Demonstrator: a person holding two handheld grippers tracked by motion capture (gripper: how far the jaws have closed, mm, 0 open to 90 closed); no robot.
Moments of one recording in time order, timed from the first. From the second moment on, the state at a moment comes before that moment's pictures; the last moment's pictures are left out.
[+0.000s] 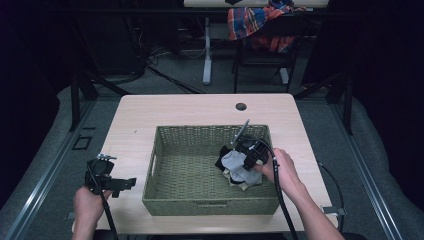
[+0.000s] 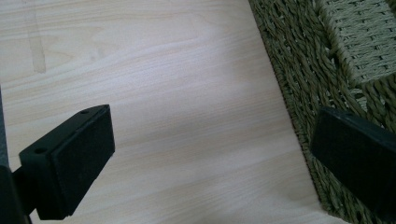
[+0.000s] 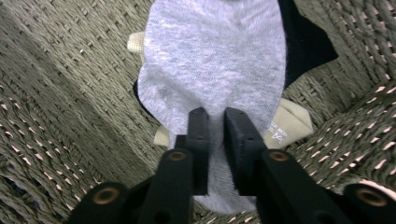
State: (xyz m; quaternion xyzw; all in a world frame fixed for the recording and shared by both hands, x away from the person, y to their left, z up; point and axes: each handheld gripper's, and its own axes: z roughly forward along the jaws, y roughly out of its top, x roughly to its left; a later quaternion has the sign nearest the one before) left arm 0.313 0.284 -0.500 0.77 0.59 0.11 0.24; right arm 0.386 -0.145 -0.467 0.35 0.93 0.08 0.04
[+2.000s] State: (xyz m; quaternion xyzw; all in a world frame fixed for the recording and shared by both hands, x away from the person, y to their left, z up) left arm 0.313 0.282 -0.501 0.77 0.58 0.11 0.24; right arm 0.372 -0.223 -0.367 0.42 0.88 0.22 0.10
